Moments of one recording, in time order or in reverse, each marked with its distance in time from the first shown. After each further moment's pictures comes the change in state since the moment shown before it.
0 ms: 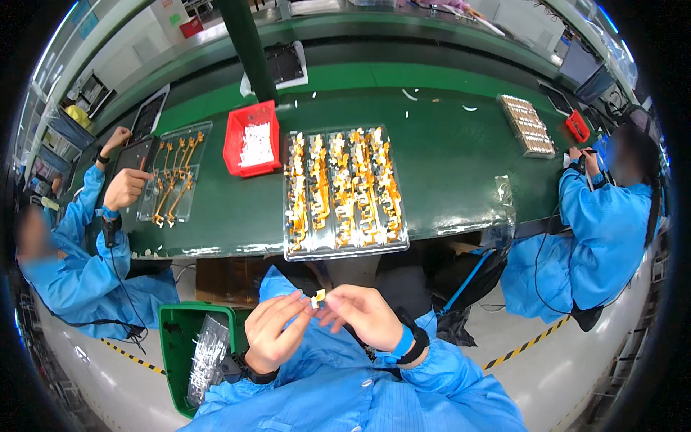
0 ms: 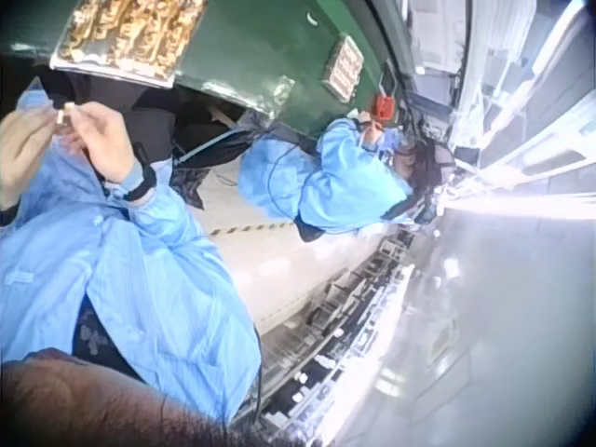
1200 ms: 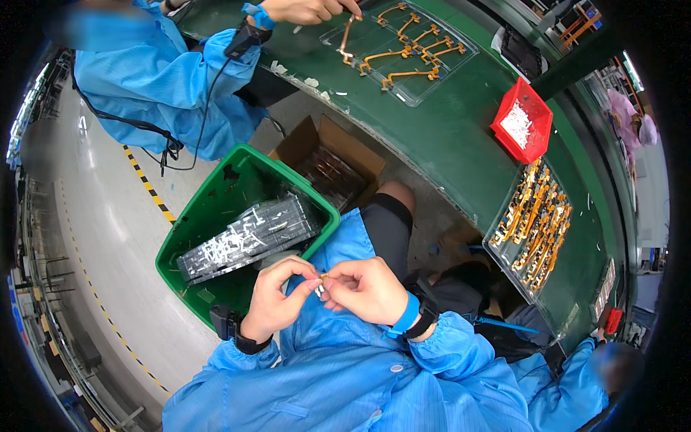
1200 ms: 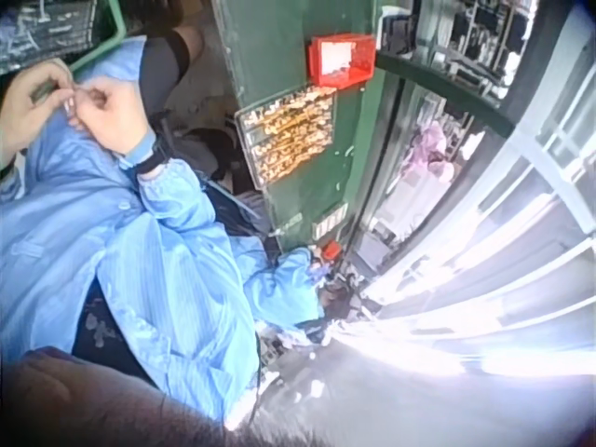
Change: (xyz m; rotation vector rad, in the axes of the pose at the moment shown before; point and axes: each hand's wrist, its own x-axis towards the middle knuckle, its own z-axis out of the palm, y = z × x) left_hand -0.205 -0.019 -0.131 -0.482 0.304 -1.147; right_hand 0.098 0.096 0.196 -0.520 -0.668 0.430
